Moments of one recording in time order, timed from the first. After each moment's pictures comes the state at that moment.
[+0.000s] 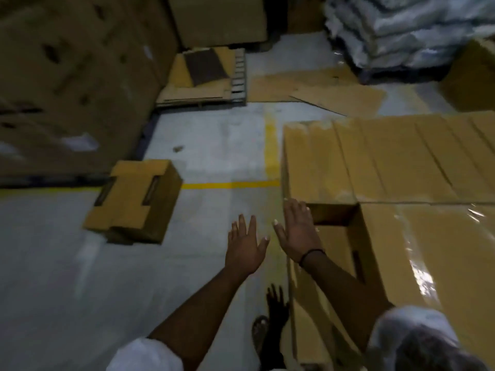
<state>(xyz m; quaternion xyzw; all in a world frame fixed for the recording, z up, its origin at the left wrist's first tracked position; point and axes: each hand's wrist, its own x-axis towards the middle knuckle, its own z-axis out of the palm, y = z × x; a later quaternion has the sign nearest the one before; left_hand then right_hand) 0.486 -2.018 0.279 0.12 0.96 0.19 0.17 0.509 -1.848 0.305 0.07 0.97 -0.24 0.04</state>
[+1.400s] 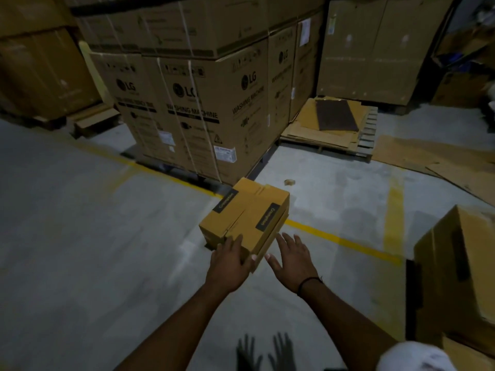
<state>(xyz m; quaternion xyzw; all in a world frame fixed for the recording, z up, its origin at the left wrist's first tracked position) 0.391 -2.545 0.337 -0.11 0.96 0.25 0.07 0.348 -2.346 0.330 -0.17 0.96 -0.20 0.10</state>
